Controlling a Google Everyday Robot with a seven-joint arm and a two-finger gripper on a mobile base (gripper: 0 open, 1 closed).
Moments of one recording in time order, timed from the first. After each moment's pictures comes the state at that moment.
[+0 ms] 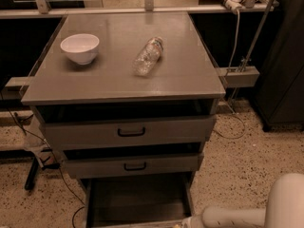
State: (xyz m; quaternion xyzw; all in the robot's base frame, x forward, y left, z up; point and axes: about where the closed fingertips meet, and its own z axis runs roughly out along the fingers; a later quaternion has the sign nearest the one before) arm 0.376 -0.104 0.185 -0.07 0.95 0.30 0.05
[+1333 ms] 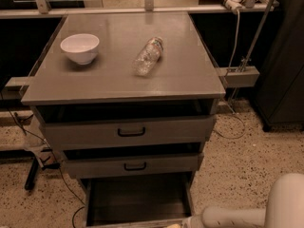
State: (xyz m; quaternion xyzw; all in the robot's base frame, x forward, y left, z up) arm 0.376 -0.104 0.185 -0.07 0.95 0.30 0.05
